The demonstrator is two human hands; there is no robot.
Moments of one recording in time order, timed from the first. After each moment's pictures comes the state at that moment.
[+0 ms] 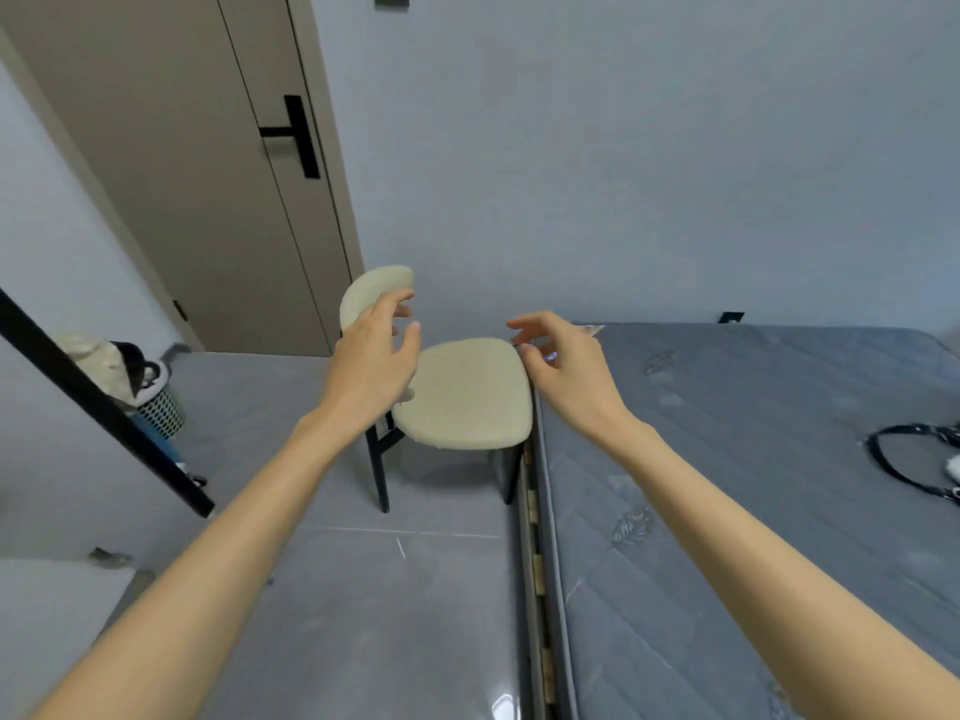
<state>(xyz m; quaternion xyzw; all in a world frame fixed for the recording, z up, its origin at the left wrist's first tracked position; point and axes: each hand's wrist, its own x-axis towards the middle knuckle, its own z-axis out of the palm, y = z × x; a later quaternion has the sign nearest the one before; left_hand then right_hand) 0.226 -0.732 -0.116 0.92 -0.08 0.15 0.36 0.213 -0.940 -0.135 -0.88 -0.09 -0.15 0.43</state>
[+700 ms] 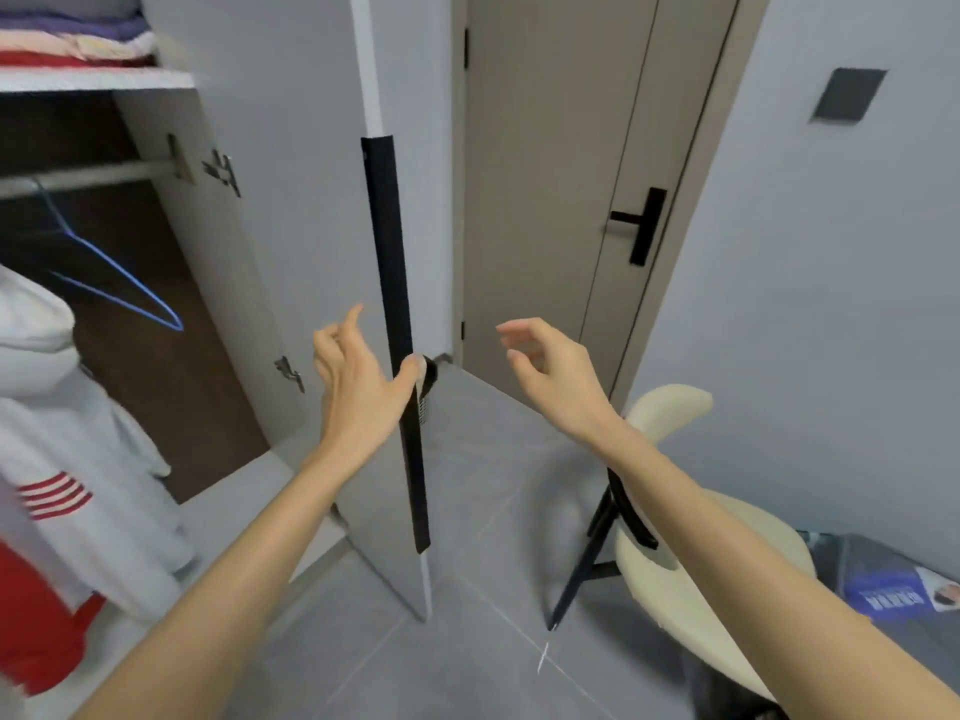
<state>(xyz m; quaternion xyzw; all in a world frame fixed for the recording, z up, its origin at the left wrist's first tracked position) 0.269 -0.402 -0.121 0.83 0.28 0.36 0.30 0.386 -0.570 -0.102 -0.79 -0.41 -0.02 0.46</state>
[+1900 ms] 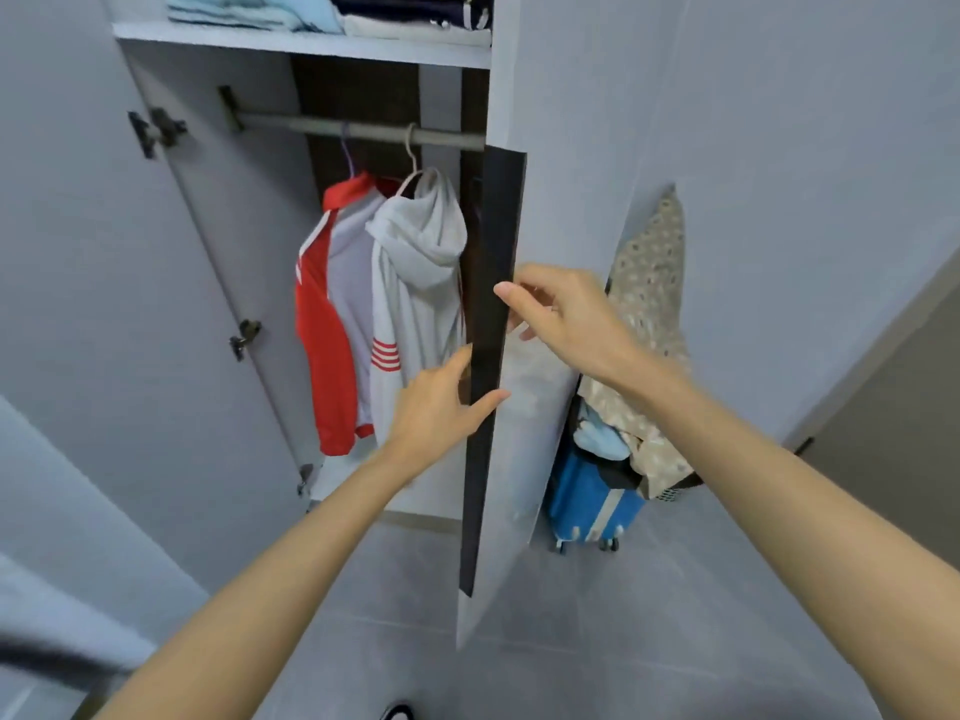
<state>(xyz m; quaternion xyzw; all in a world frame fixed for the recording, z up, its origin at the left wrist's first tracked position) 0.220 -0.297 -0.162 0.74 0.54 0.37 0.12 0.383 -0.290 -0.050 -0.42 -0.81 0.15 0.38</state>
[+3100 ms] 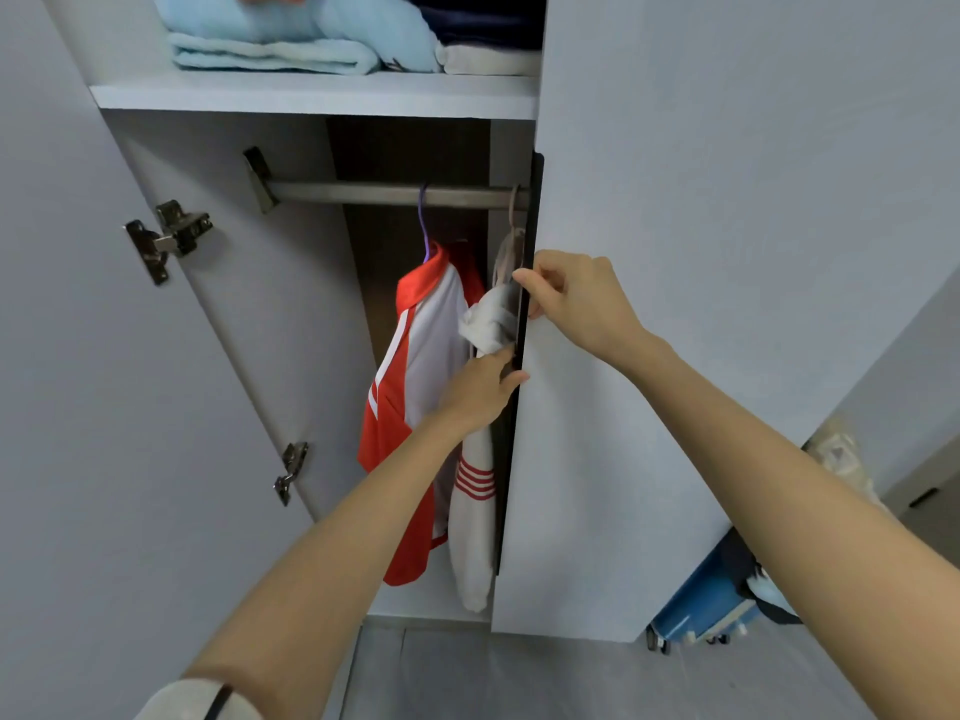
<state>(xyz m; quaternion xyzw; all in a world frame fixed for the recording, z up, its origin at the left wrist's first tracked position) 0.057 0.047 -0.150 0.78 0.52 0.24 0.26 0.195 0.035 -0.048 -0.54 -0.76 0.04 0.36</state>
